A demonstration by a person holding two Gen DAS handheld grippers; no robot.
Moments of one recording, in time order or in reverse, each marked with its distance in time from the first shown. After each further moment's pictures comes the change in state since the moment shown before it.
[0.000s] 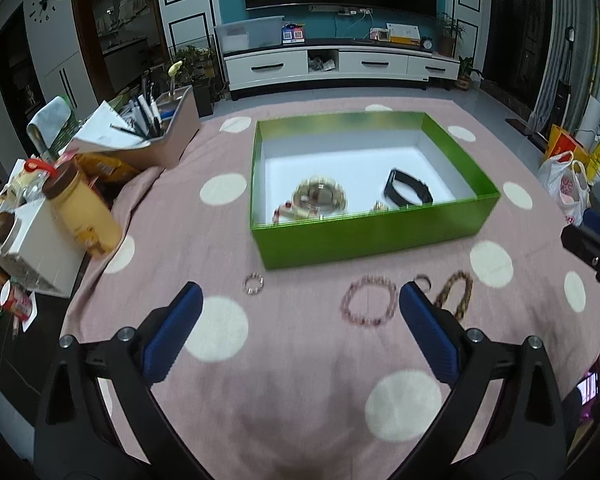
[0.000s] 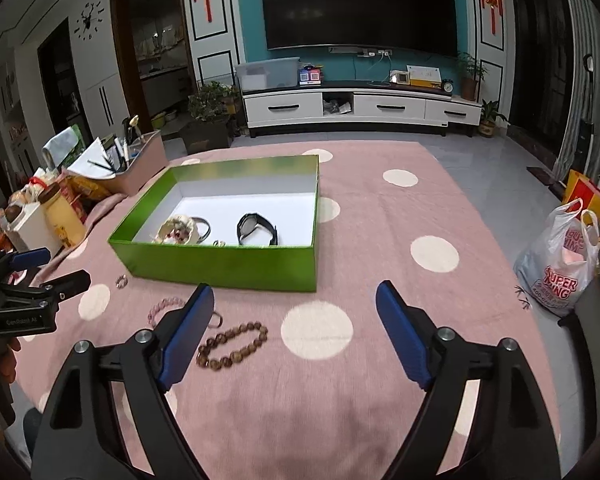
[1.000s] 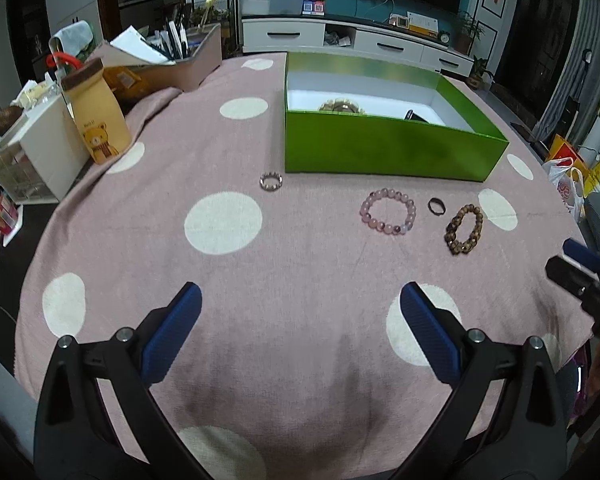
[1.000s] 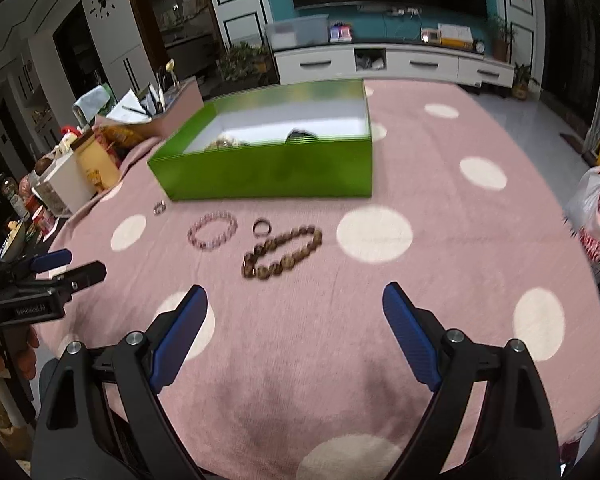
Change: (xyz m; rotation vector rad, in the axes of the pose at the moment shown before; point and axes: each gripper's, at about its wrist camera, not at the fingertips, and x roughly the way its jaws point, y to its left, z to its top) left arm 0.003 0.028 -0.076 -0.128 0.093 -0.044; right arm 0.013 0.021 -0.066 0.016 0.161 0.140
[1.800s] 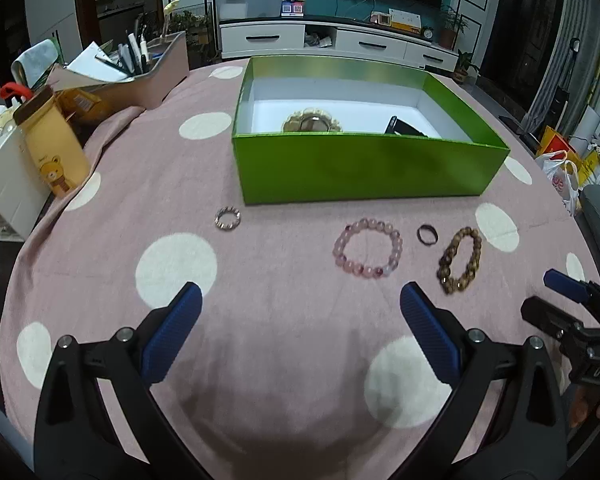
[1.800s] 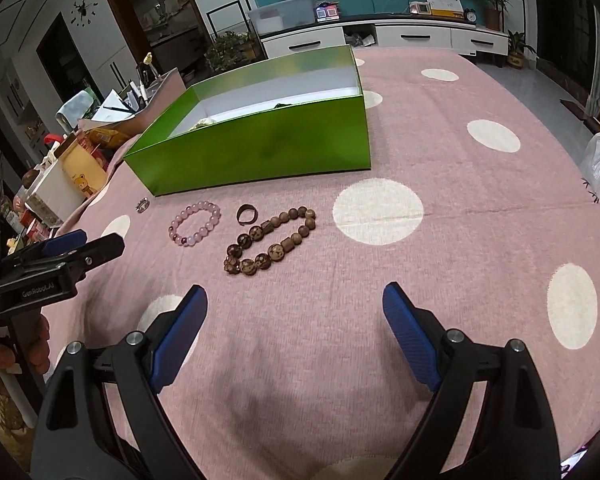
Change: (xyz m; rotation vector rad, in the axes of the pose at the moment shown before) left arm 0.038 -0.026 0.034 0.057 -0.017 -0.034; right arm 0.030 -0.013 0.000 0.088 0.046 0.024
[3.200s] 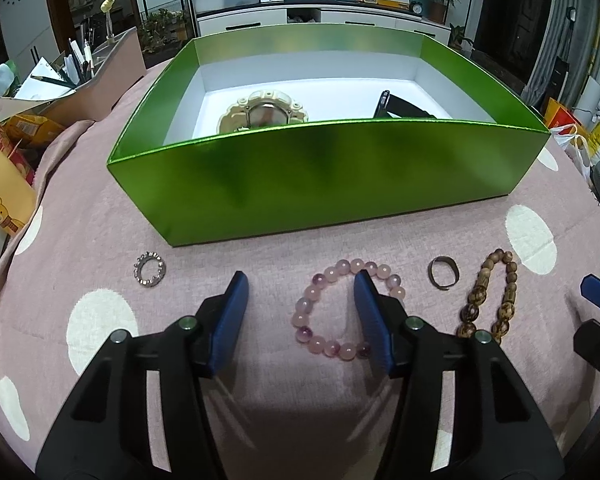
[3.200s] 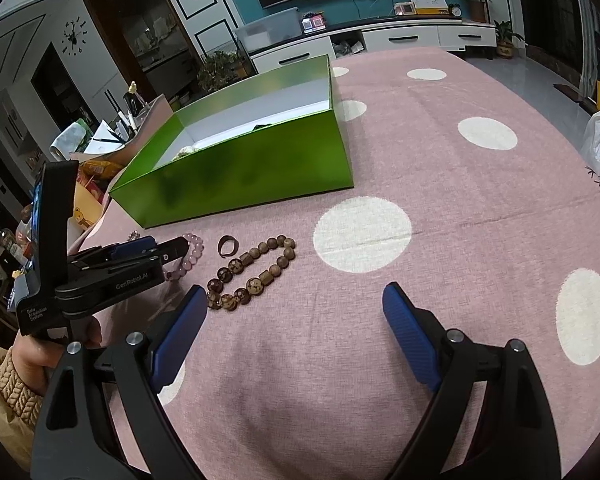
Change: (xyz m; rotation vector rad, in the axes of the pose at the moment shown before) left arm 0.078 -0.036 0.030 0.080 0.054 0.015; right arm 0.008 -0.022 0.010 0.078 -0.059 0.030
